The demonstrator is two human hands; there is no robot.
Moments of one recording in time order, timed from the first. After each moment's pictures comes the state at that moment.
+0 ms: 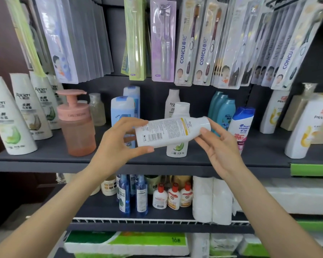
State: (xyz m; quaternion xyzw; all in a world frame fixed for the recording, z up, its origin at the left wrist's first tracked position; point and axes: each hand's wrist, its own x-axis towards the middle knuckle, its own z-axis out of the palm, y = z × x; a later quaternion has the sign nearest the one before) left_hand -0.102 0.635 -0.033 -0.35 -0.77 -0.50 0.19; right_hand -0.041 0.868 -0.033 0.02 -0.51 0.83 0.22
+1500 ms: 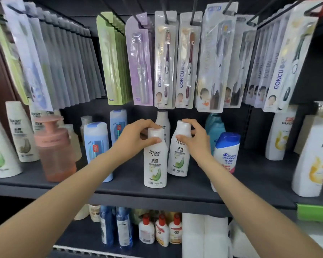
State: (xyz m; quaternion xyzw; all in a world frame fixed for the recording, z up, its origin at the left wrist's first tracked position) left_hand -0.168 0.758 0.015 -0.34 -0.84 -0.37 0.19; right_hand -0.158 0.956 -0.012 0.02 -0.80 0.51 0.32
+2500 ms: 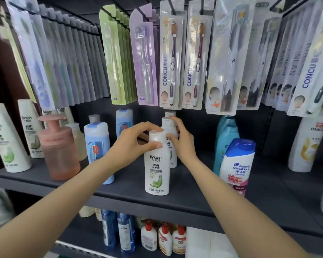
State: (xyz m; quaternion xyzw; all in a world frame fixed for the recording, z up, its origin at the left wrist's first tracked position) left_hand -0.168 0.761 0.010 -0.33 -0.83 -0.40 0.19; right_hand -0.230 0.935 -0.035 0.15 -0.78 0.54 0.27
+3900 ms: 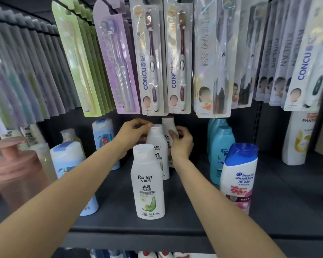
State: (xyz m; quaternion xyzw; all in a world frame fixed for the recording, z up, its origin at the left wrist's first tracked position) left_hand -0.273 0.803 0.027 -0.17 -0.78 -0.60 0.04; right_hand -0.285 0.939 -0.038 -0.14 -0.64 0.67 0.35
